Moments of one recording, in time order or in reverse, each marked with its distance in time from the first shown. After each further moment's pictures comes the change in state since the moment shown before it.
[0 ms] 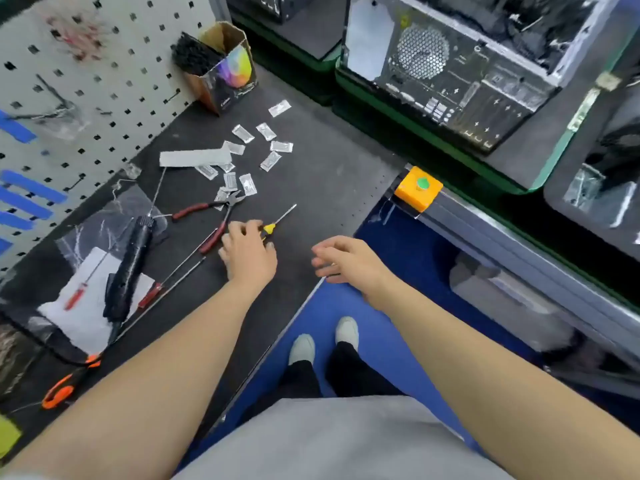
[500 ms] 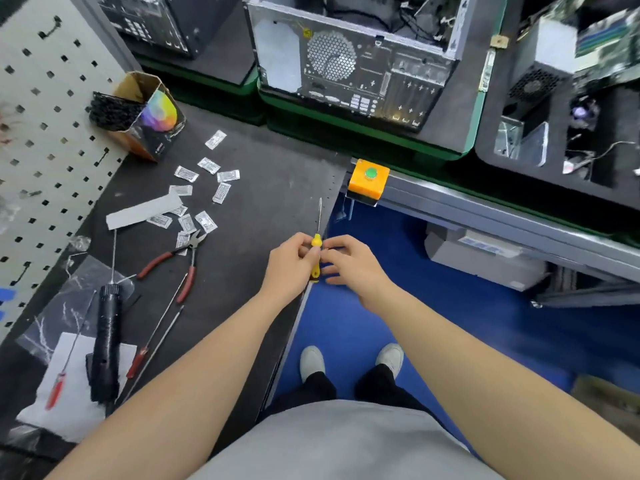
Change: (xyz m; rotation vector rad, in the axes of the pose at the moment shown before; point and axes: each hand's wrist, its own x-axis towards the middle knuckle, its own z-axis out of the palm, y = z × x) left_hand -0.029 0.082 -0.004 -0.475 -0.434 0.438; right_hand -0.022 0.017 -0.009 0.267 0.402 0.000
